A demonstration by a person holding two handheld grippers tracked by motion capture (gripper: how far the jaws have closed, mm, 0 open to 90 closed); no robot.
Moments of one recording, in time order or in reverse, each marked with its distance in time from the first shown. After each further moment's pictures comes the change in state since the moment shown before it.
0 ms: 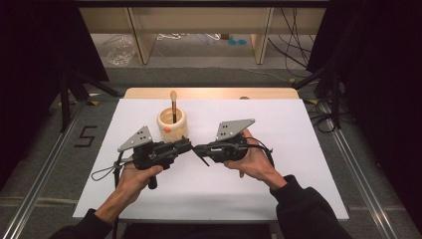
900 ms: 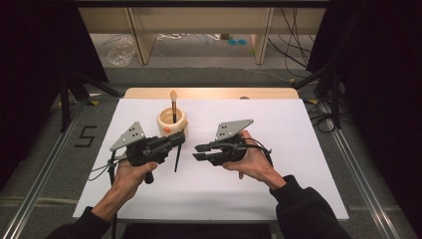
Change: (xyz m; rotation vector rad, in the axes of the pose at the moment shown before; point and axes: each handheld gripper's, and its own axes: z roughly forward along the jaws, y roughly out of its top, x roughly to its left) left arm 0.004 0.012 -0.011 -0.070 0.066 0.041; right arm -0.001 -0.004 0.004 0.016 0.018 0.042
